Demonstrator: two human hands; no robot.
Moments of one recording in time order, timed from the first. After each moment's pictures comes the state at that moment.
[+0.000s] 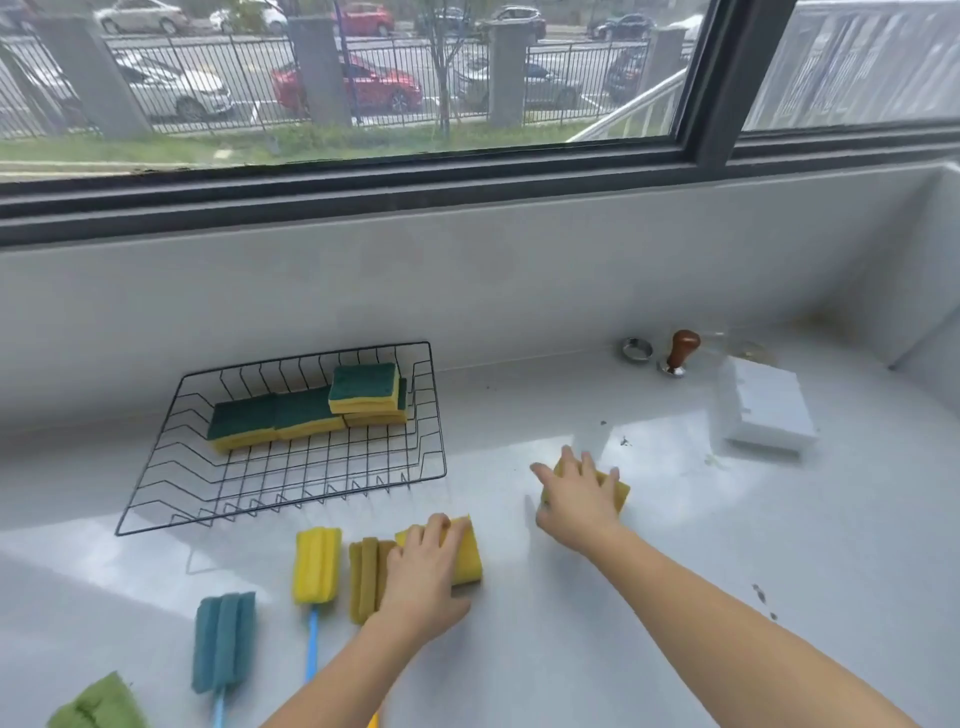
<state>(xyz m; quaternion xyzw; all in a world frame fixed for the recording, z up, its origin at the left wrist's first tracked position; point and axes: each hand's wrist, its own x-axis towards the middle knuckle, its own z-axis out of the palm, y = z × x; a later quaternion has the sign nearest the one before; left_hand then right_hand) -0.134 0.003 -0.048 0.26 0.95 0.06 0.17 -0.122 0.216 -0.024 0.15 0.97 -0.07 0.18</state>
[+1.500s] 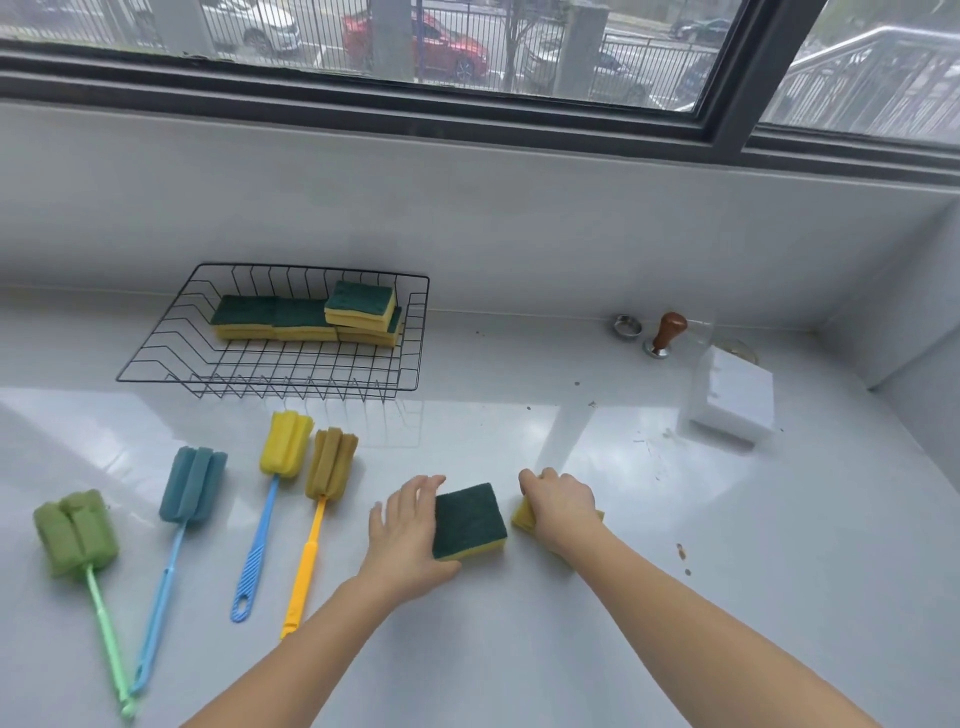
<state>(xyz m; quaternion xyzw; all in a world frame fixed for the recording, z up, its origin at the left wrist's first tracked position) -0.035 0.030 -0.058 0.16 0.94 0.23 0.17 -0.036 0.236 -0.039 0.04 0.98 0.03 0.20</state>
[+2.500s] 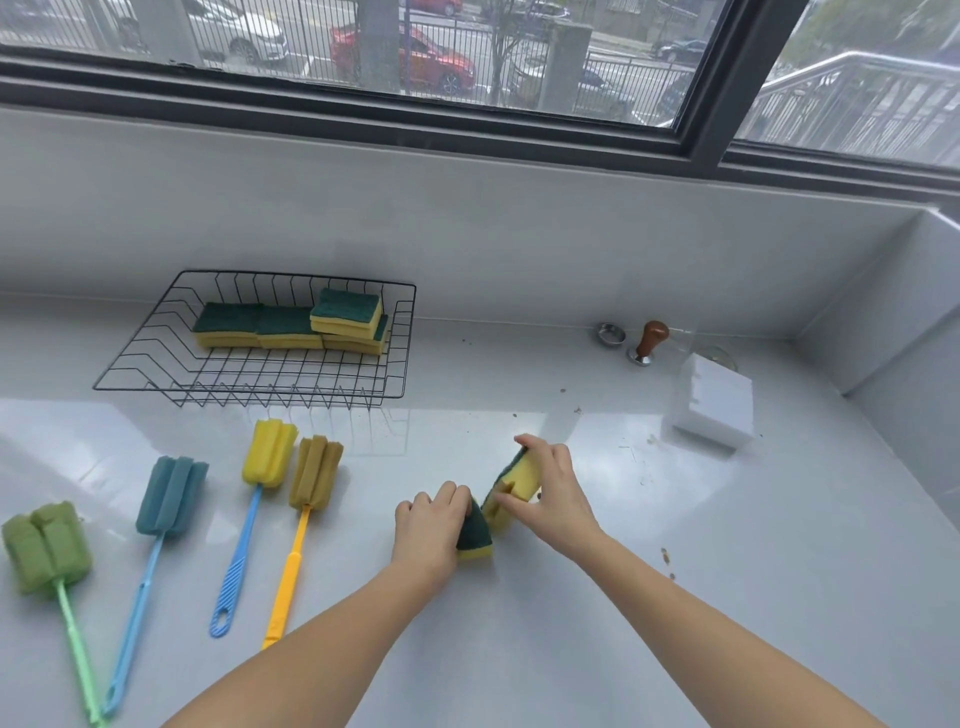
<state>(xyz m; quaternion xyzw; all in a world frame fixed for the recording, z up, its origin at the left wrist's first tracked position) -0.044 0.078 -0.053 0.20 0.97 0.10 0.10 -0.025 0.247 -0.027 0.11 0.91 -0.40 0.01</state>
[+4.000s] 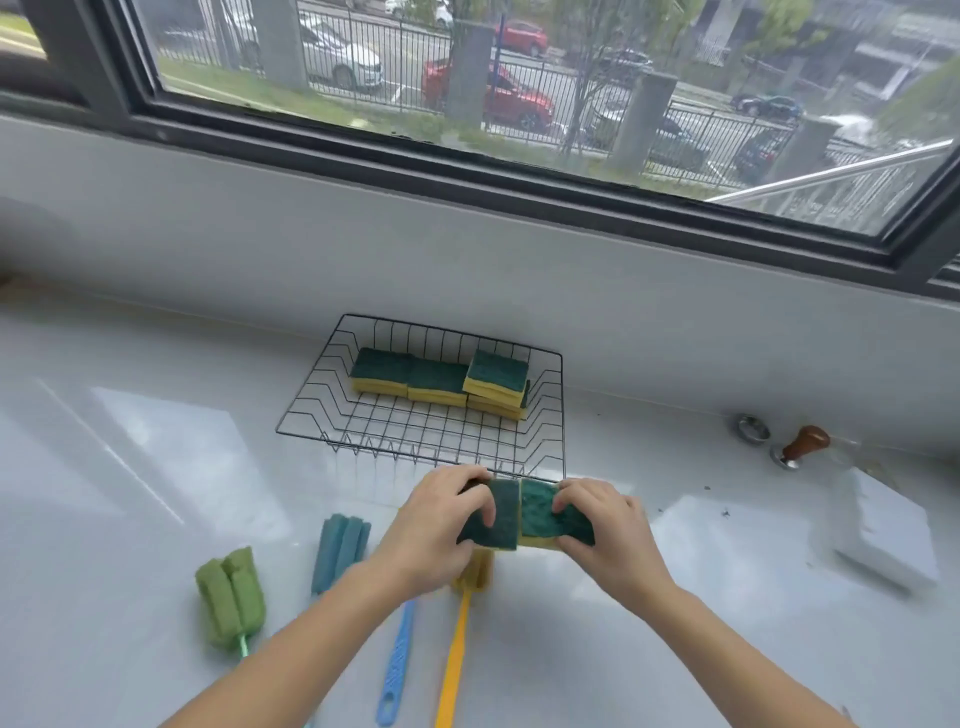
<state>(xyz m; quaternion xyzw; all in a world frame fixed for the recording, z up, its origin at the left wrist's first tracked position) -0.141 -0.104 0.011 0.30 0.90 0.30 -0.02 -0.103 0.131 0.026 -0.08 0.97 -0.22 -0.01</state>
